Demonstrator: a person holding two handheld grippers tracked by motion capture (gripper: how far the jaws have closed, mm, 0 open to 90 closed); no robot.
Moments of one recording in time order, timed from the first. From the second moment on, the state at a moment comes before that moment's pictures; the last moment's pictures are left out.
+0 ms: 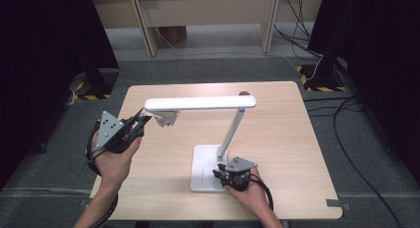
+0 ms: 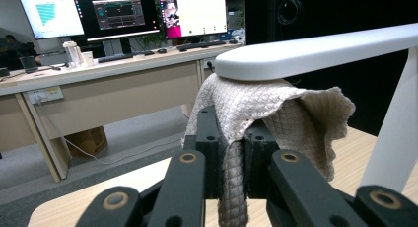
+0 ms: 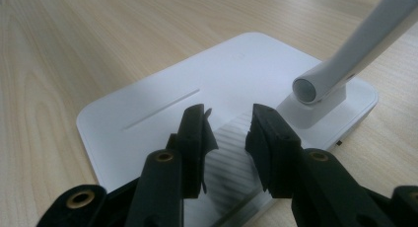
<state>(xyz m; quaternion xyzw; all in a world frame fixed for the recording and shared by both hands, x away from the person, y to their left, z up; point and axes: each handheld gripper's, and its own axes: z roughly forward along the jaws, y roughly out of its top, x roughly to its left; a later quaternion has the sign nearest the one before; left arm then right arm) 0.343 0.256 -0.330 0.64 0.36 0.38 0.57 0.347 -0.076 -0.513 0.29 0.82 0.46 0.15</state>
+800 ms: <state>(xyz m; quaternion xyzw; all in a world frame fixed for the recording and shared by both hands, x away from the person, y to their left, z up) 0.340 0.248 -0.327 0.64 0.35 0.38 0.57 0.346 -0.076 -0.513 0.29 0.82 0.46 0.15</state>
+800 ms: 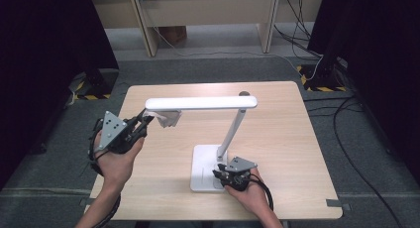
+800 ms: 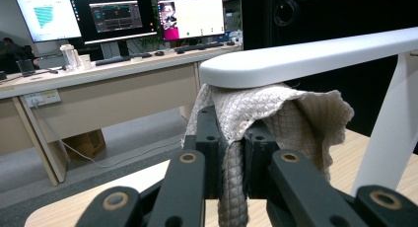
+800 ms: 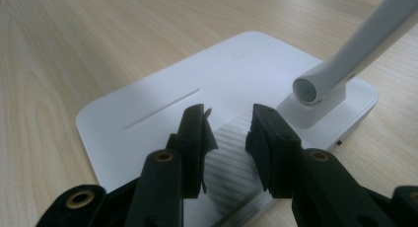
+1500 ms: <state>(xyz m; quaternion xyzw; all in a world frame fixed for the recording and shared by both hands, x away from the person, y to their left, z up) 0.338 0.235 -0.326 0.64 0.35 0.38 0.57 0.346 -0.076 -0.513 0.29 0.82 0.46 0.14</state>
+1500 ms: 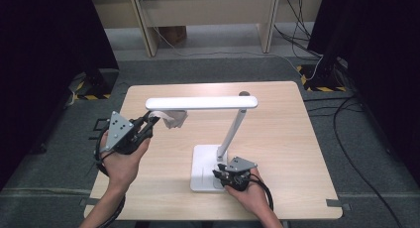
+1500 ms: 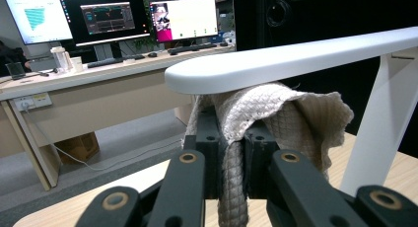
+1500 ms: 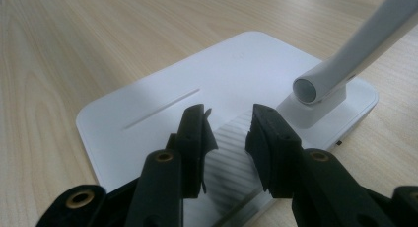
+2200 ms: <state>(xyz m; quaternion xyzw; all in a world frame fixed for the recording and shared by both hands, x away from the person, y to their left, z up) 0.339 0.224 -0.325 0.65 0.34 0.37 0.57 0.346 -0.076 -0.513 0.29 0.82 0.46 0.15</state>
